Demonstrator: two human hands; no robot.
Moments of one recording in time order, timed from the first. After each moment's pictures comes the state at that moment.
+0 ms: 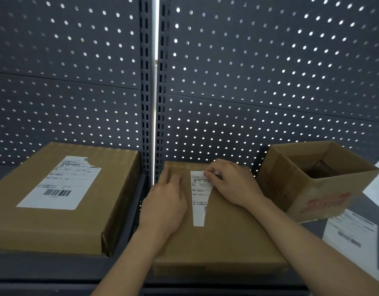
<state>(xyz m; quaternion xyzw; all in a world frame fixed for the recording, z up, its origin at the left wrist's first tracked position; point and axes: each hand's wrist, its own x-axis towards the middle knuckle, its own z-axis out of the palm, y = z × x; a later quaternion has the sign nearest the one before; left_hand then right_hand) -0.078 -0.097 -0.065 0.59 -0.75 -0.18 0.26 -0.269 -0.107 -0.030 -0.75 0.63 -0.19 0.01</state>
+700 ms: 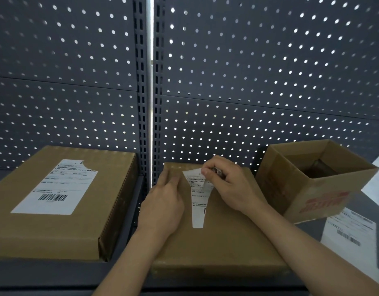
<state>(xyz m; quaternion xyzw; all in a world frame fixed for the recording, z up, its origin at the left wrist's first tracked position) -0.078 -0.097 -0.058 0.58 -0.75 -0.19 0.25 -0.256 -0.091 -0.026 -0.74 0.51 -0.41 0.13</state>
